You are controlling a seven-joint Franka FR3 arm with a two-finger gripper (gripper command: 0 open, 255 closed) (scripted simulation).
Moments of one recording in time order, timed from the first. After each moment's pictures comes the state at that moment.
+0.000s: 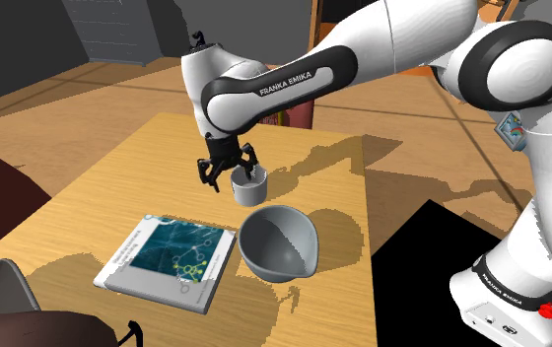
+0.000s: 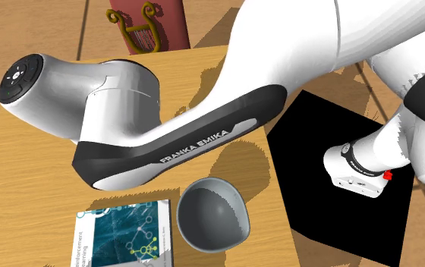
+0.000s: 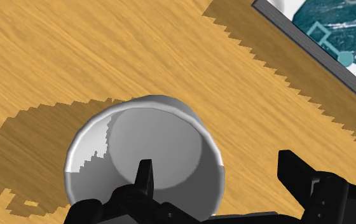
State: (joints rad) arm 0.28 0.62 0.35 -1.39 -0.18 1.87 0.84
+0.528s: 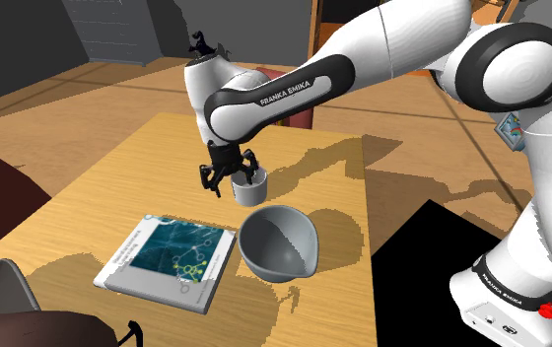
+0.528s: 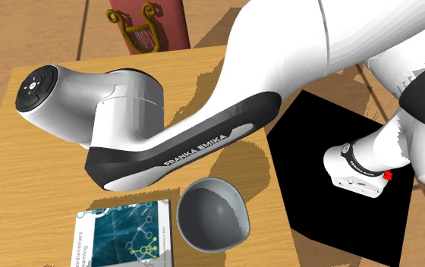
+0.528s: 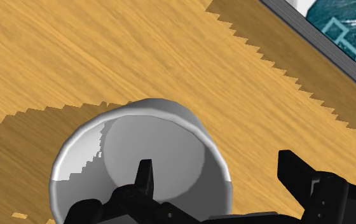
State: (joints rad) arm 0.28 0.63 0.35 -1.42 -0.19 1.91 0.85
